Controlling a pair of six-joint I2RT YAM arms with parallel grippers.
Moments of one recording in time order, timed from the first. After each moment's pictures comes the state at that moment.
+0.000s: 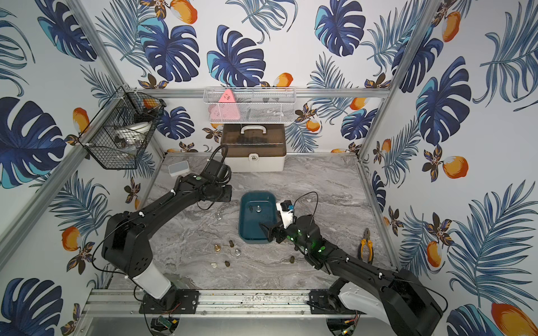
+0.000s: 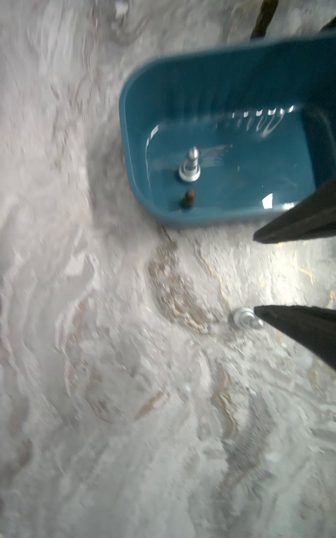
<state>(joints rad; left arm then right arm) -0.34 1.66 1.32 -0.76 -0.10 -0.38 0.75 1.11 0.40 0.44 -0.14 0.25</state>
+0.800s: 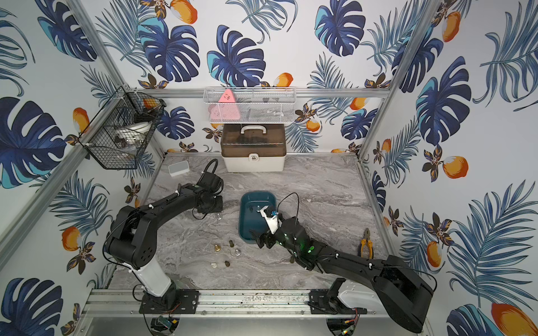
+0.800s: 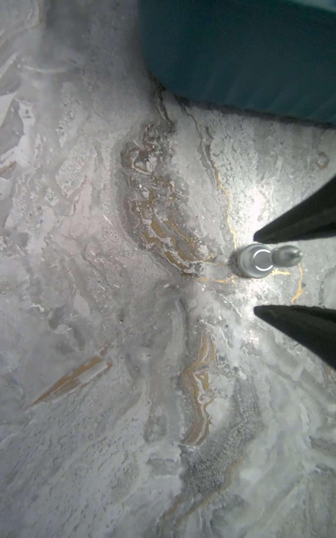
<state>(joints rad) -0.28 1.74 1.17 -0.65 -0.10 -0.45 0.88 1.18 0.44 0.42 -0.01 0.14</state>
